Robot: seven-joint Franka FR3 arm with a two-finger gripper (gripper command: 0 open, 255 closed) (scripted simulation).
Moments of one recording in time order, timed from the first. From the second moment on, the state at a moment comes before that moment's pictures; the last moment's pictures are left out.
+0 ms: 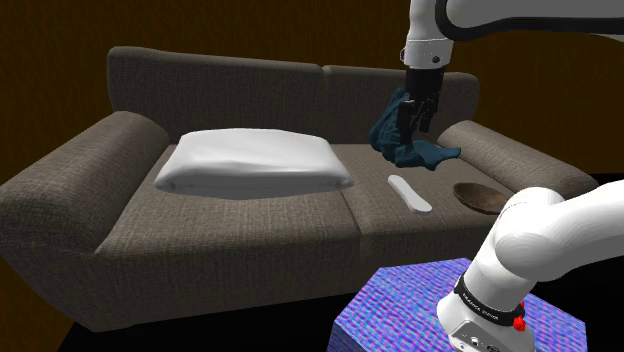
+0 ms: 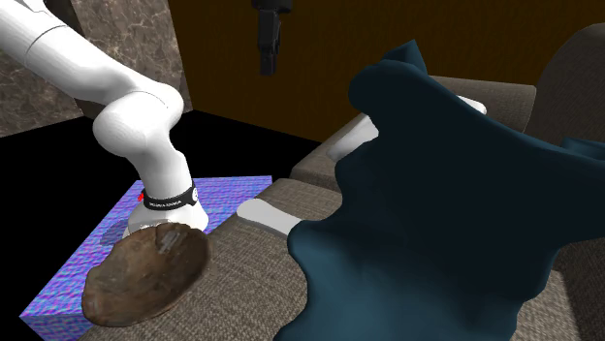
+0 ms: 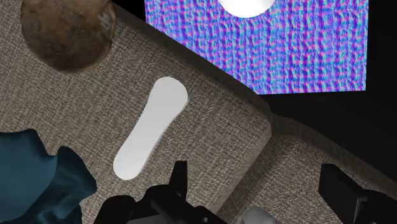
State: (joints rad) arm -0.01 -0.77 0.04 -2.35 -0.09 1.47 0.08
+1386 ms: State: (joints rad) arm -0.25 -0.60 -0.28 -2.73 -0.18 2.13 0.11
